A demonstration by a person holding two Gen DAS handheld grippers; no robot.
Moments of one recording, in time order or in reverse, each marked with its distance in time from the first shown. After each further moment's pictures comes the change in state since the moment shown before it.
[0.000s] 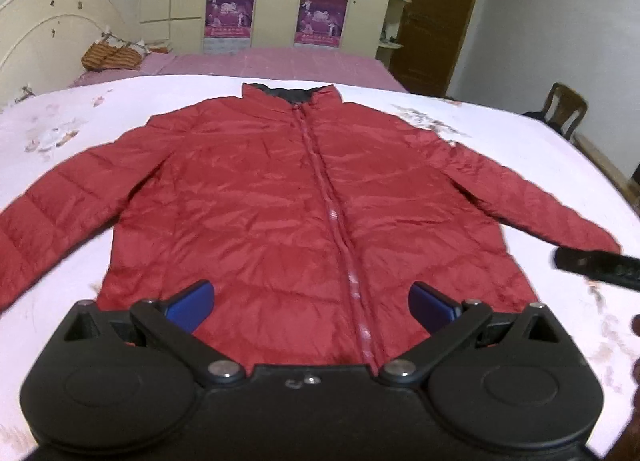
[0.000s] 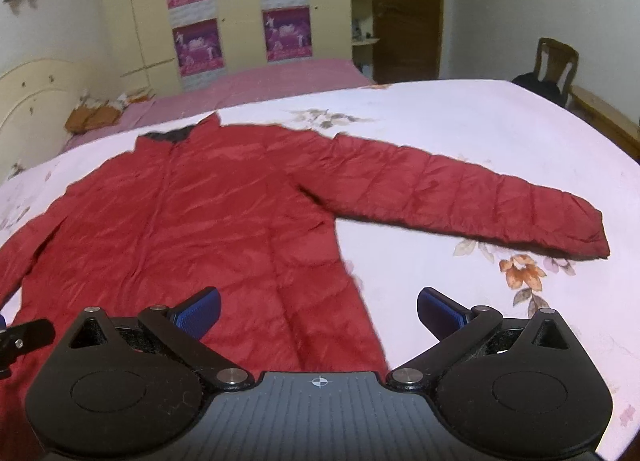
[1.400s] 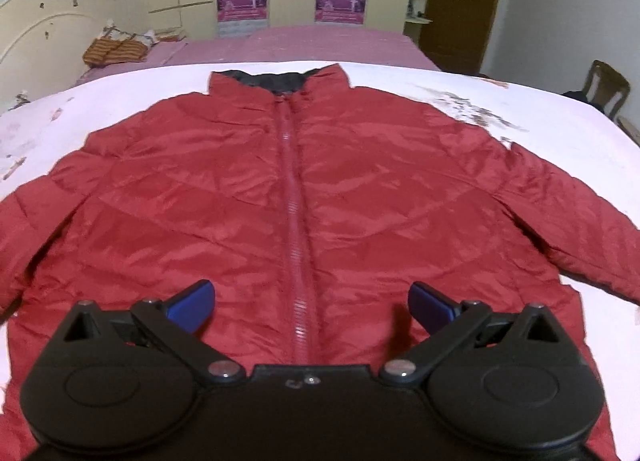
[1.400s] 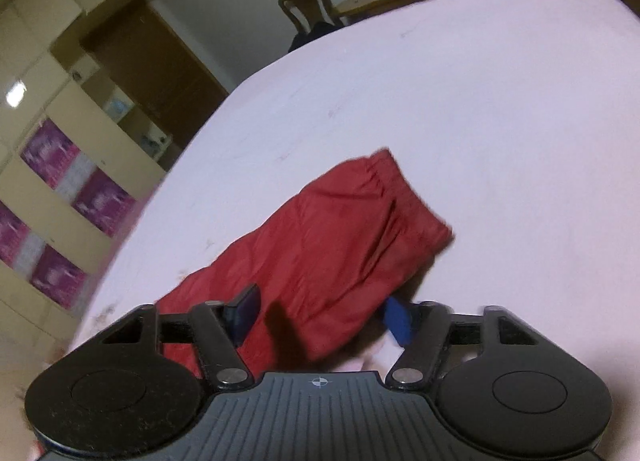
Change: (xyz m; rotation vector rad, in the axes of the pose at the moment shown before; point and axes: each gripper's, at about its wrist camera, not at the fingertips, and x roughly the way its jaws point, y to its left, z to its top) left arm 0.142 -0.047 0.063 0.004 0.074 0.120; right arm 0.070 -0.293 0.024 0.773 -0.148 -0.208
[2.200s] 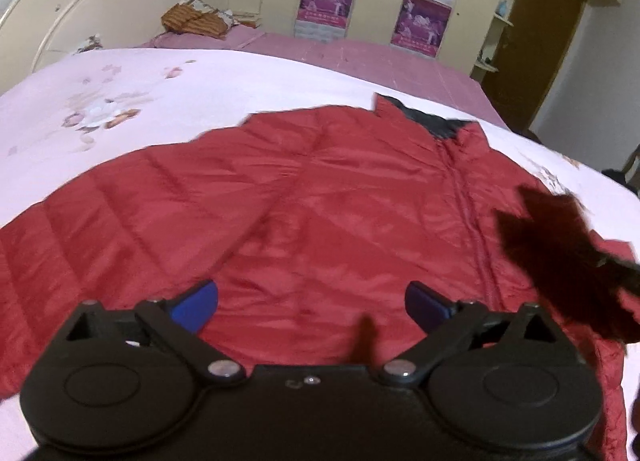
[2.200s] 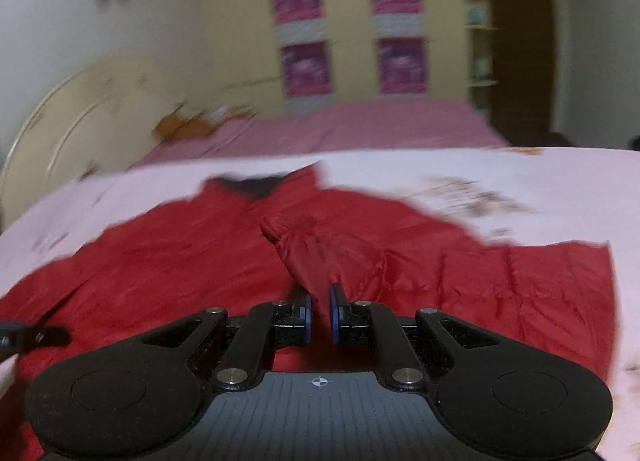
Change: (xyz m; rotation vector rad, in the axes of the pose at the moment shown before) left arm -0.027 0.166 -0.004 -0.250 -0.029 0.032; right arm -0.085 0.331 -0.255 -0.986 0.215 0.589
